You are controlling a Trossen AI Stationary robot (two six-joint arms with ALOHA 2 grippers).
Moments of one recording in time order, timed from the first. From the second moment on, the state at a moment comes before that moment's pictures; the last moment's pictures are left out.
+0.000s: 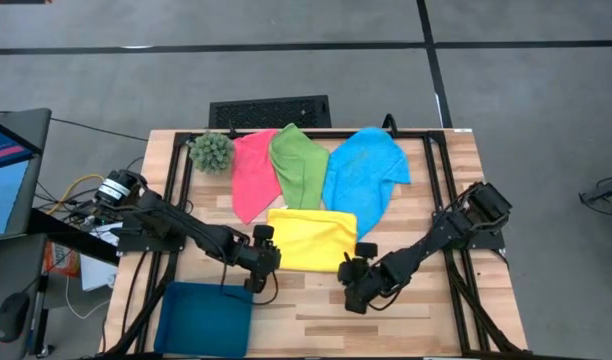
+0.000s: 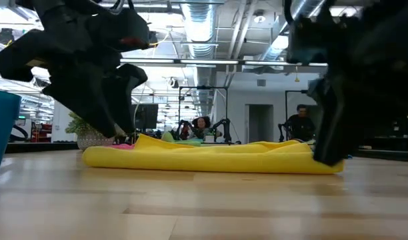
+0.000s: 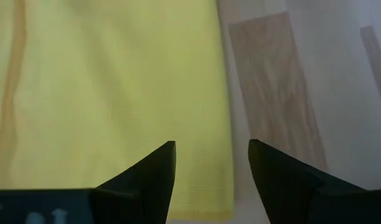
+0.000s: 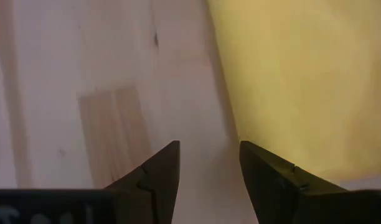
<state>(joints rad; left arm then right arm) -0.38 1.61 0.88 -0.34 -0.23 -0.13 0.57 1.84 1.04 -0.45 0.31 0.70</state>
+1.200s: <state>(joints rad) -0.36 1.61 0.80 -0.39 -0.17 -0.14 0.58 1.74 1.04 -0.53 0.29 0.74</state>
